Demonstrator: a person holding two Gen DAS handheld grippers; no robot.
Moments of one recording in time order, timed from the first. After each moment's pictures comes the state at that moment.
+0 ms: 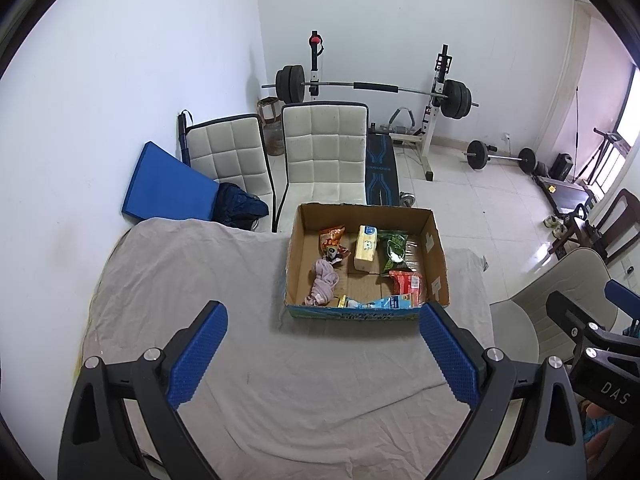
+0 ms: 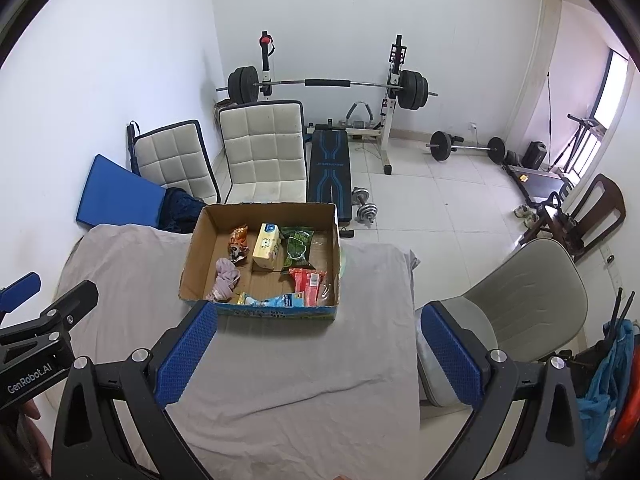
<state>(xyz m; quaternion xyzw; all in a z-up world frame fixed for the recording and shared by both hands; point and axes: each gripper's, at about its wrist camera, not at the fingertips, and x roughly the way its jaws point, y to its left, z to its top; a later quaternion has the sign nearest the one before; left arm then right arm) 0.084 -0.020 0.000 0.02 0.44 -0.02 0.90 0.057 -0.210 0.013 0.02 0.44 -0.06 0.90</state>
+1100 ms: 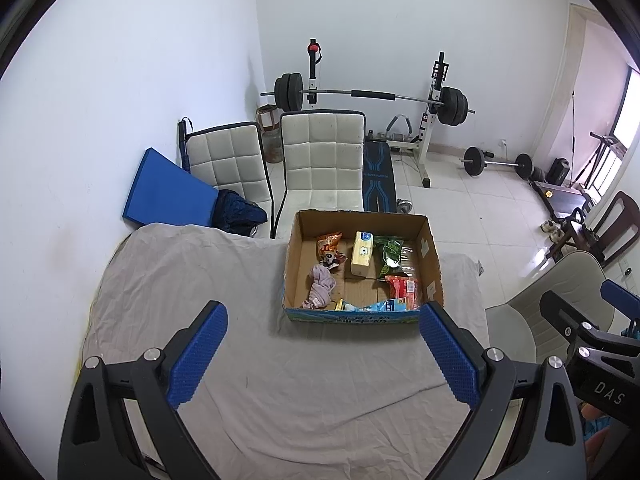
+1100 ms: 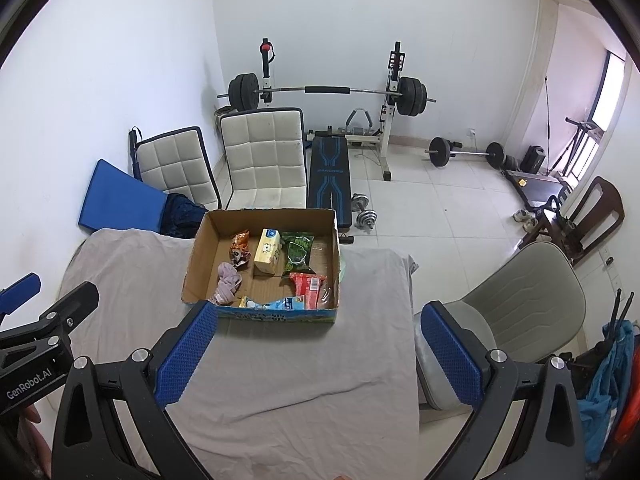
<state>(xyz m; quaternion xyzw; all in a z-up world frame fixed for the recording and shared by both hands) 0.083 -0.025 0.012 0.02 0.43 -0.02 0.90 0.051 -0.206 0.030 0.01 0.43 -0.06 0.90</state>
